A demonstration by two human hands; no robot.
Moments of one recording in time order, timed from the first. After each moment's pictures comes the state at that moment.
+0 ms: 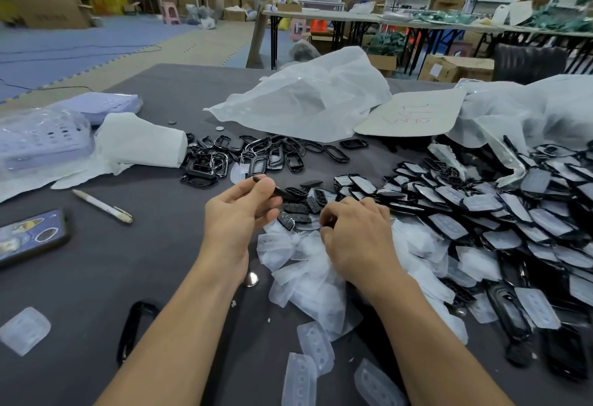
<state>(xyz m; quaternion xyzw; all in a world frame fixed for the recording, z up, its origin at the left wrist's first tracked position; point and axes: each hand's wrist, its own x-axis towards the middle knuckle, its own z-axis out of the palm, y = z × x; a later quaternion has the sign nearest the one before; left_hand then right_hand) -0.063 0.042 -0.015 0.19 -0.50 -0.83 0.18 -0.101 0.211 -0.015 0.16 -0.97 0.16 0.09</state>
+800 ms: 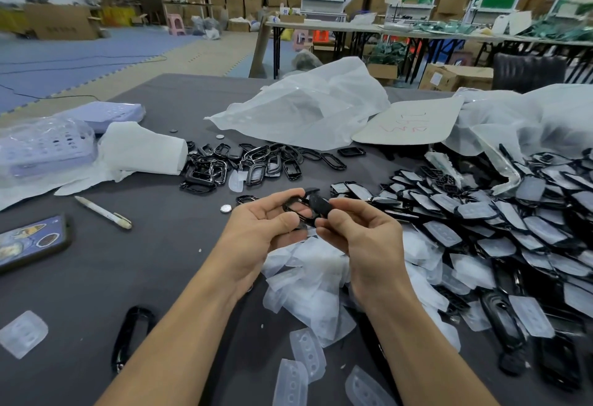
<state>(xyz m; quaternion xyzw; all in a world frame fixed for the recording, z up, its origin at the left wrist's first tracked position) -0.057 0.058 -0.013 0.04 -0.55 -0.84 0.04 -0.081 0.219 -0.003 -0.01 -0.54 0.84 -0.04</state>
